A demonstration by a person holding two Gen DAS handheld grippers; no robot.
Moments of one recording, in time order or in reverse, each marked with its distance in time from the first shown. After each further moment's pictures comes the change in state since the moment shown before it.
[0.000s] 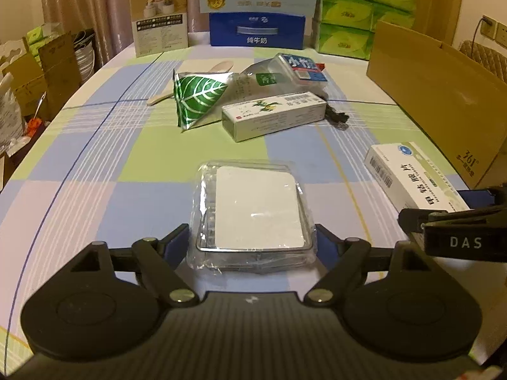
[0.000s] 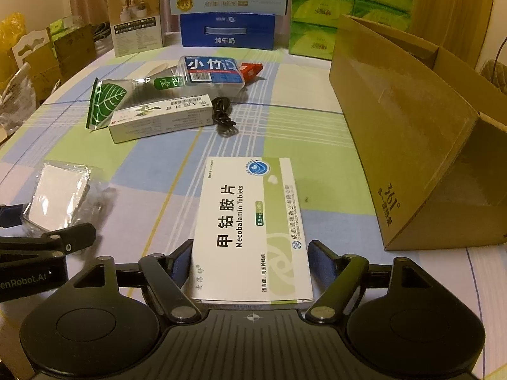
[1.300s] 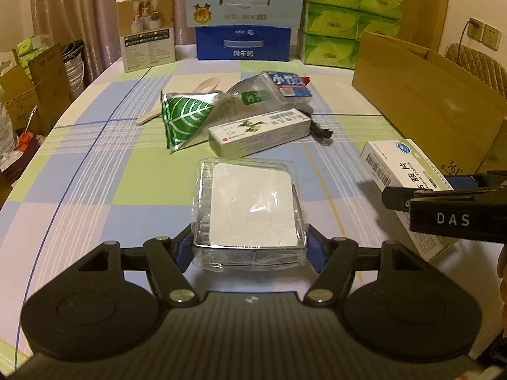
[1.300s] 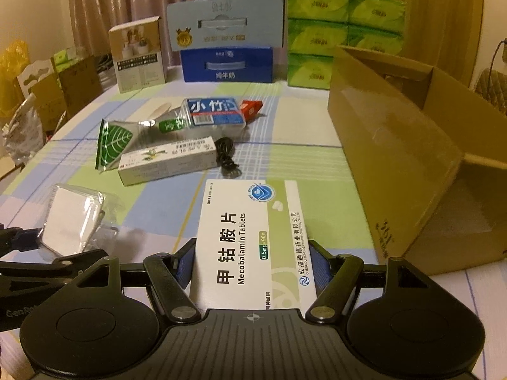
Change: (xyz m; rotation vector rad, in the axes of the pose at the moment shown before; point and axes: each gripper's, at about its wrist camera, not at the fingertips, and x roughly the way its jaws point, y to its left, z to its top) left arm -0.013 -0.006 0.015 0.039 -0.034 -0.043; right arm -0.018 -0.005 0.016 0.038 -0.115 0.035
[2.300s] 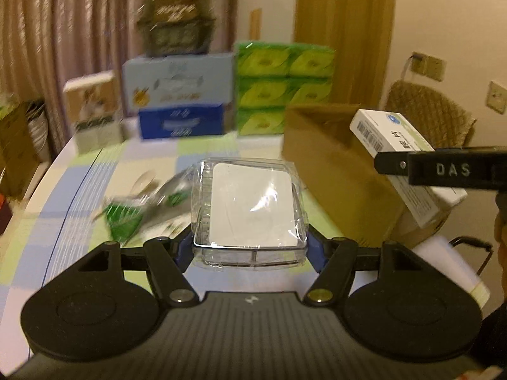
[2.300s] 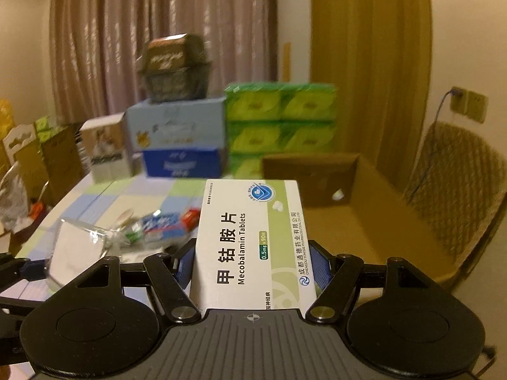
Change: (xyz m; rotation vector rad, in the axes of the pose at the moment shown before) left arm -0.068 -0.073 0.077 0.095 -0.183 -0.149; right arm -0.110 -0.079 0.080 0.051 -0.228 -0.089
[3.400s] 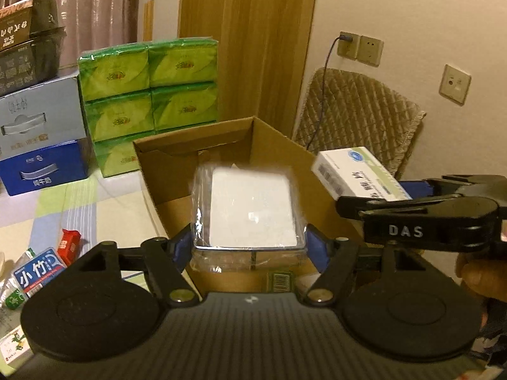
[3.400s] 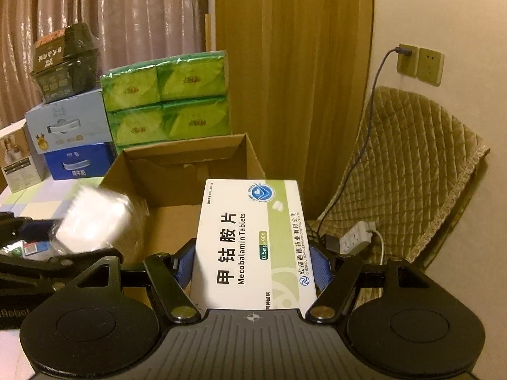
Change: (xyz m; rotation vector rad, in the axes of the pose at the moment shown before) left arm 0.151 -0.141 0.087 0.107 0.049 -0.237; right arm 0.074 -0.168 0.007 0.082 0.097 -0.133
